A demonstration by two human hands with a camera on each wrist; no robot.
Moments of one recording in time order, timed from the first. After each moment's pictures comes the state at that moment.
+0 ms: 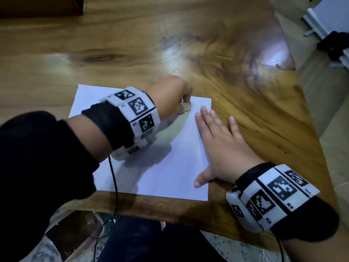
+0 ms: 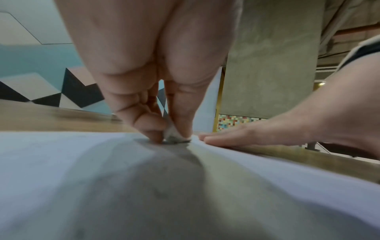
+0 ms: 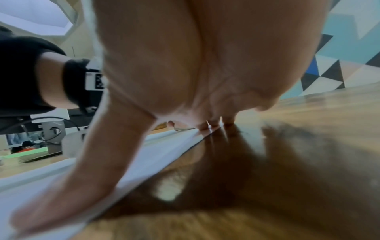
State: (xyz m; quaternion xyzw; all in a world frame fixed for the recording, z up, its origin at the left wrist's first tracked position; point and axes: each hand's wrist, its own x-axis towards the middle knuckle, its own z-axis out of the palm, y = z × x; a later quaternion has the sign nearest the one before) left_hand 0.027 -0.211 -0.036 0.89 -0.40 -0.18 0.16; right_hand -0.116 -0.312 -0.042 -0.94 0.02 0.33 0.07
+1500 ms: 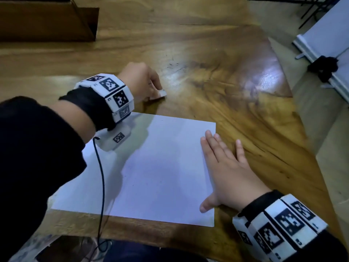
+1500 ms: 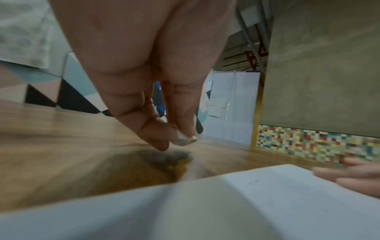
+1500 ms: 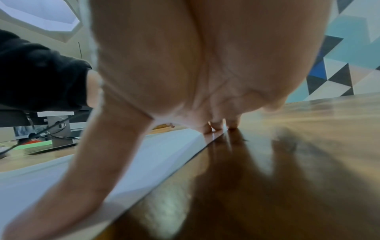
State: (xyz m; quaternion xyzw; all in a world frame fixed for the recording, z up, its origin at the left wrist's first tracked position) left_hand 0.110 -0.172 -0.020 0.93 -0.24 -0.18 0.19; right_hand -0.113 -0.306 -0.037 -0.93 0.04 0.35 0.04
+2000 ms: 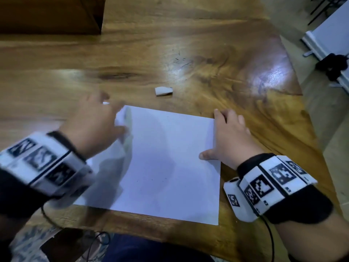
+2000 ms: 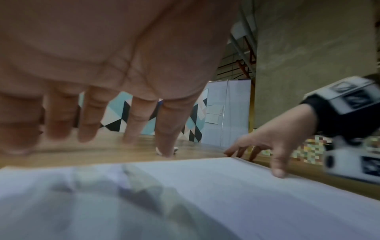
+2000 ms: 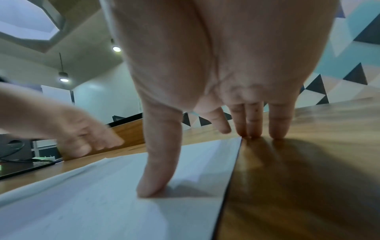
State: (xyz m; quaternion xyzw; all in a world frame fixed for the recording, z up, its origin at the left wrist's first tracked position) left_hand 0.039 -0.081 -0.021 0.97 -0.19 -0.13 0.07; right_hand -0.059 -0.310 -0.029 -0.95 0.17 0.22 0.12
